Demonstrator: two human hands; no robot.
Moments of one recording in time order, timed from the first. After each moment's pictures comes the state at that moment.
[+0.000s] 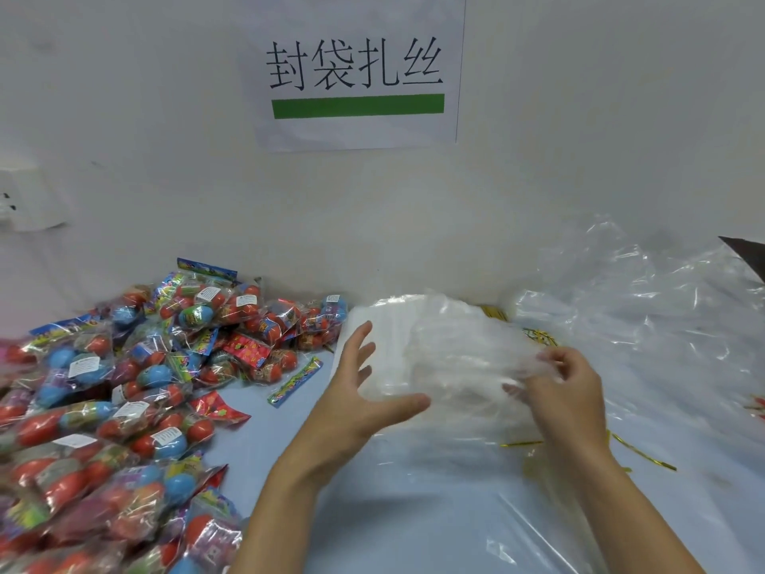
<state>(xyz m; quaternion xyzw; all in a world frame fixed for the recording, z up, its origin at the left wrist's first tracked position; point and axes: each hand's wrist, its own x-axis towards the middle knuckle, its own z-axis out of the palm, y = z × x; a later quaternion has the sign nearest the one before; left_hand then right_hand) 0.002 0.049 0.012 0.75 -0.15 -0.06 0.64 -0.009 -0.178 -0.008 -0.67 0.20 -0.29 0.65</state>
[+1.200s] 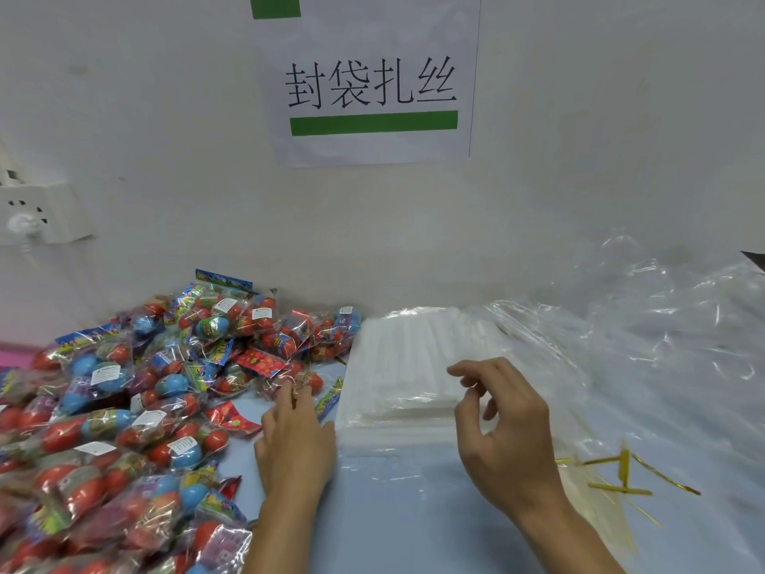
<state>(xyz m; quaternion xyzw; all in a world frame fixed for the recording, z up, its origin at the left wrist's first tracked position) 0.025 0.085 -0.023 0.97 0.11 0.09 0.21 -0.024 -0.116 -0.004 -0.81 -0.09 -0.40 0.42</state>
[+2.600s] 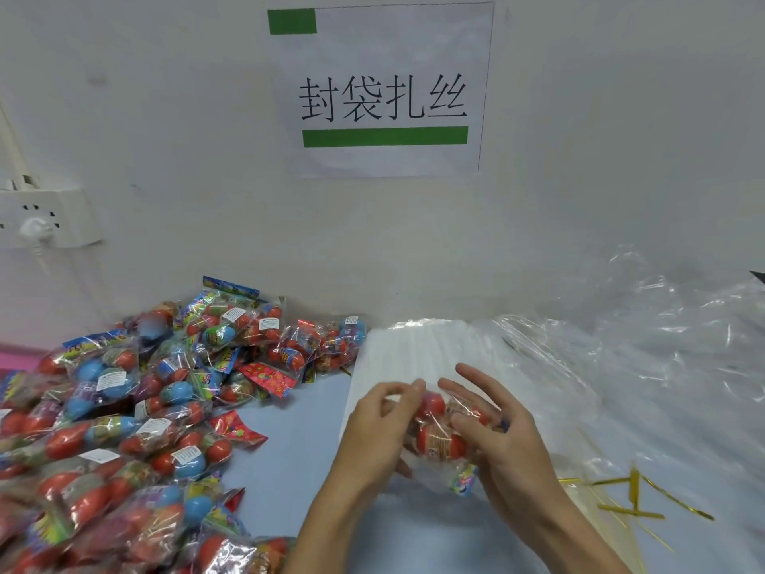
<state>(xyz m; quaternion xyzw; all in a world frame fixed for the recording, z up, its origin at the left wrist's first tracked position) 0.010 0.031 0.005 0.75 -0.05 -0.02 0.66 -0.016 -0.113 -0.006 -0.58 0.02 -0.10 0.81</state>
